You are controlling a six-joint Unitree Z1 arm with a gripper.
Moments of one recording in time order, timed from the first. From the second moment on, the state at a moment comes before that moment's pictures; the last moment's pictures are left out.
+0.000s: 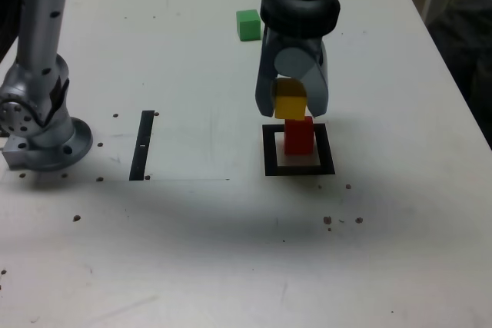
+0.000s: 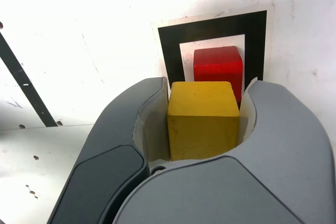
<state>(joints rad) -0.06 1.99 -1.61 1.30 0.05 0.06</state>
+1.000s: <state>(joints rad) -0.05 2.04 -1.61 1.26 0.04 0.07</state>
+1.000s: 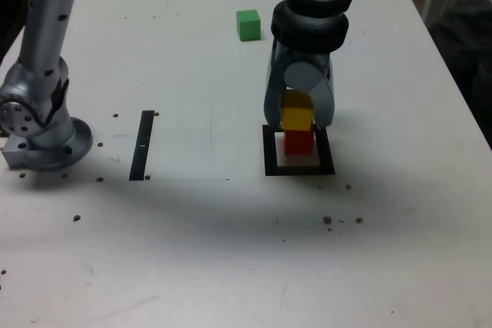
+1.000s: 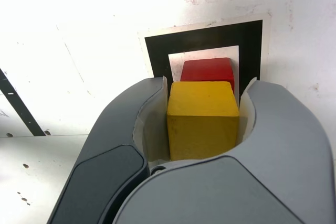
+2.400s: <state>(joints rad) 0.63 1.91 -1.73 1.36 0.17 0.60</state>
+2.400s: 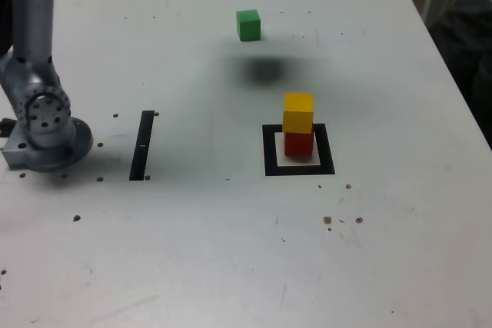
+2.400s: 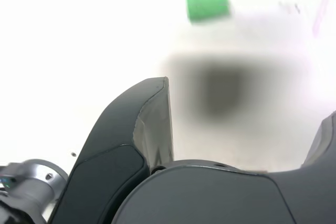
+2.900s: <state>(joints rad) 0.77 2.10 -1.83 1.38 0.17 0.66</state>
